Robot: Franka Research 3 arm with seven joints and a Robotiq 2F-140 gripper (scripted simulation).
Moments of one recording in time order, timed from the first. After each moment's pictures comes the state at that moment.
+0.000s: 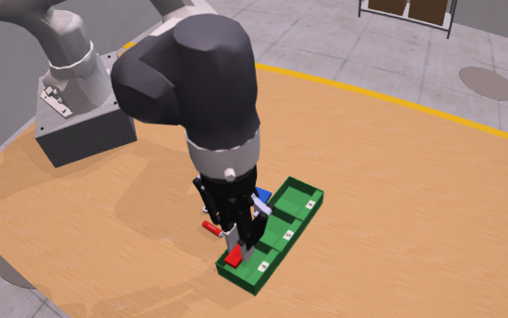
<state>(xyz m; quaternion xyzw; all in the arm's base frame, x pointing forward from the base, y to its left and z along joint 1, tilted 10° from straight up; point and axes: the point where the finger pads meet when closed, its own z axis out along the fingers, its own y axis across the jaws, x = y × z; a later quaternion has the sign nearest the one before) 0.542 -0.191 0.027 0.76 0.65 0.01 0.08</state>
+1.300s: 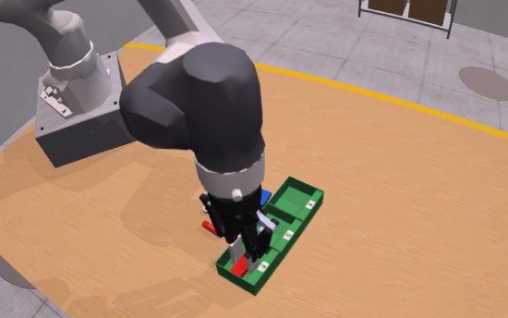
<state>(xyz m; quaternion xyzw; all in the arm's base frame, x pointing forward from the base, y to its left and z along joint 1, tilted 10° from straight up) 0.552 -0.195 -0.007 0.76 0.65 0.01 0.08</state>
